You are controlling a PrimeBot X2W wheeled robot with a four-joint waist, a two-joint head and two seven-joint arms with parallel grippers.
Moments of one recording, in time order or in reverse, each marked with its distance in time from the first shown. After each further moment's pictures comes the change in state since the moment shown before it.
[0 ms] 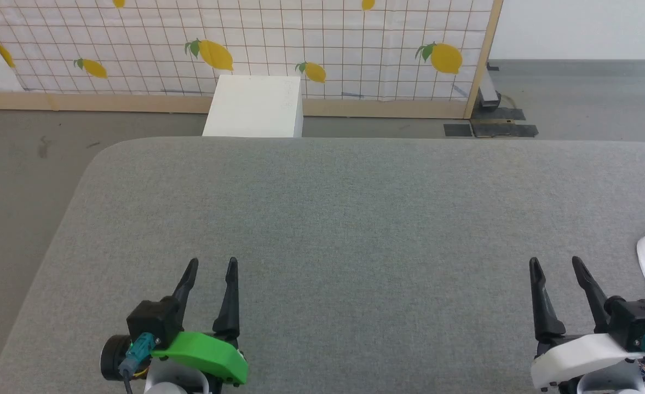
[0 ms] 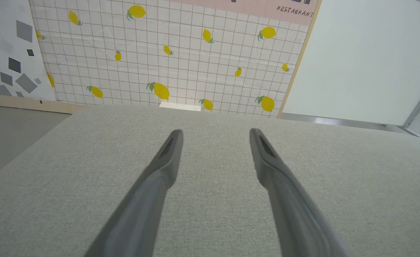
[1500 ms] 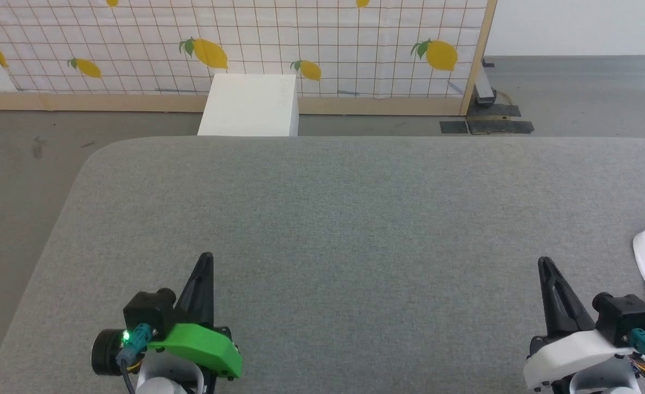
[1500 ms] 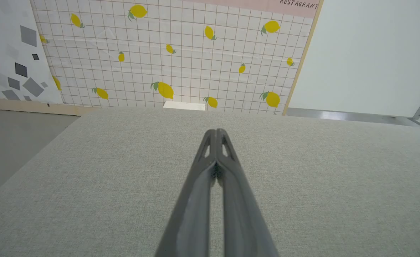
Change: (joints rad) left arm 0.000 0.000 0.024 -0.044 0.039 0.013 0.063; right arm -0.002 0.000 0.026 -0.010 -0.014 0.000 0.035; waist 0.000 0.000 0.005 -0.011
